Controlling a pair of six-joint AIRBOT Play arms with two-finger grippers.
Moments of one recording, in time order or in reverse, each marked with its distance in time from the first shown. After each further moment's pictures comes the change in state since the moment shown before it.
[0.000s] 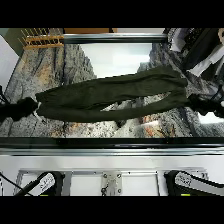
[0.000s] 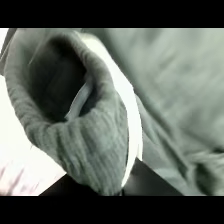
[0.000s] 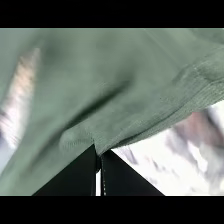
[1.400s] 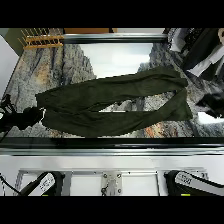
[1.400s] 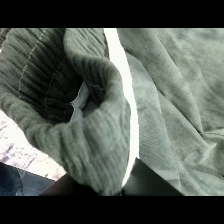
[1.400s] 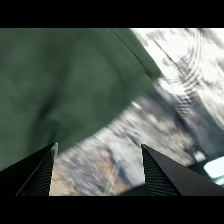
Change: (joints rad) left arm 0.022 0.068 -0.214 -0.003 0.000 0.077; right arm -0.142 0.051 0.052 -0.242 0.350 0.099
